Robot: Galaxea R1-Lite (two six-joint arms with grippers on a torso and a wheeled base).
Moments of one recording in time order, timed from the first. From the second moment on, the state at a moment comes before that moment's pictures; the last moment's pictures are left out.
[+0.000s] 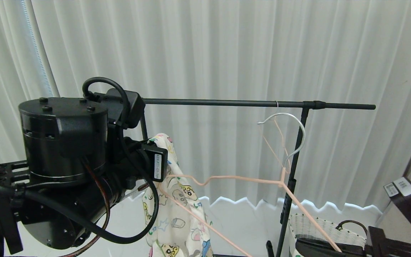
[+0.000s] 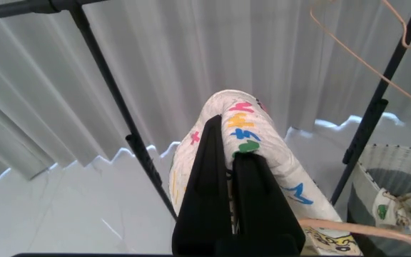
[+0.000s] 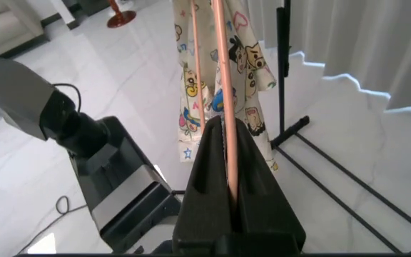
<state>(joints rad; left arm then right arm) -0.73 1.46 -0.79 -0.37 0.57 0.00 1.12 1.19 -0.36 -0.59 -0.02 0.44</state>
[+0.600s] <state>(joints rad) -0.76 1.46 -0.79 -0.37 0.58 -0.02 1.11 1.30 -0.44 -0.66 -0.04 0.44</state>
